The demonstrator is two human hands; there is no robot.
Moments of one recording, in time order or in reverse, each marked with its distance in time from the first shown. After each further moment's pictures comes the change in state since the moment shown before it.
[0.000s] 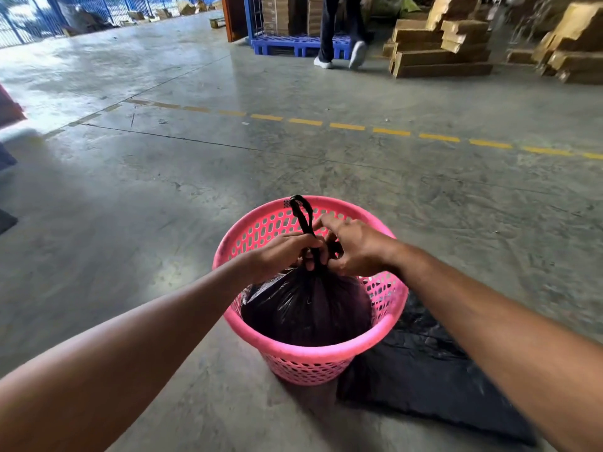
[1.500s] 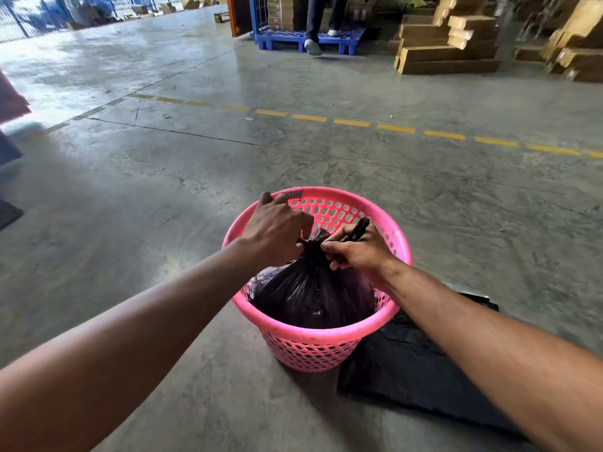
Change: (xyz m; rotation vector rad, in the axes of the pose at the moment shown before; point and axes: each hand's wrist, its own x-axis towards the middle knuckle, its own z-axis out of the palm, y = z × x) left_hand 0.001 0.008 -0.026 1.403 0.410 0.285; right_hand -0.001 0.002 0.040 0.855 0.329 0.289
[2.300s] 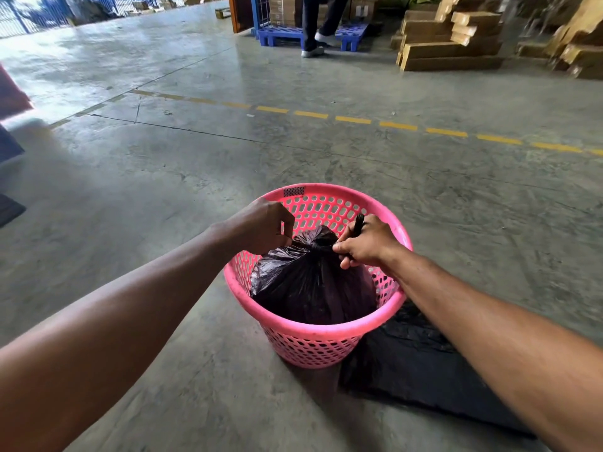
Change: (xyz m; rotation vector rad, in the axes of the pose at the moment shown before) left_hand -0.009 -0.034 -0.009 -0.405 -0.259 -0.067; right_hand 0.012 -0.007 -0.011 -0.310 0.001 0.137
